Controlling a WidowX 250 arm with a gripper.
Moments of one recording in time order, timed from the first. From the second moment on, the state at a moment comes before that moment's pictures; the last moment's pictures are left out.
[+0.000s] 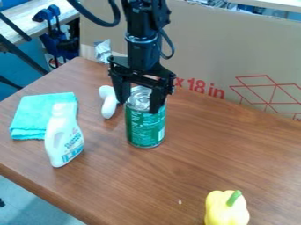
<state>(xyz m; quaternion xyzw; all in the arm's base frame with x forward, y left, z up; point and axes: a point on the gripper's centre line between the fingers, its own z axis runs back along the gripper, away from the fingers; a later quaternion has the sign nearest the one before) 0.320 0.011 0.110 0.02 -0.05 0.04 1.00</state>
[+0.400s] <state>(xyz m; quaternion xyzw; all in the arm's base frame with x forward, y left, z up) 0.333 0.006 0.114 0.02 -0.08 0.05 1.00</state>
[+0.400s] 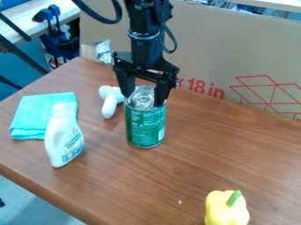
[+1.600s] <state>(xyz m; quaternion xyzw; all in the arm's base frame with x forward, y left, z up) 0.342 -0.002 0.101 0.01 -0.06 0.07 1.00</state>
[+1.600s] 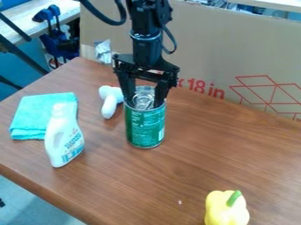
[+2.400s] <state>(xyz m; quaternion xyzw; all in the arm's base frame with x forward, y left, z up) 0.369 -0.146 0.087 -0.13 -0.02 -0.11 0.99</state>
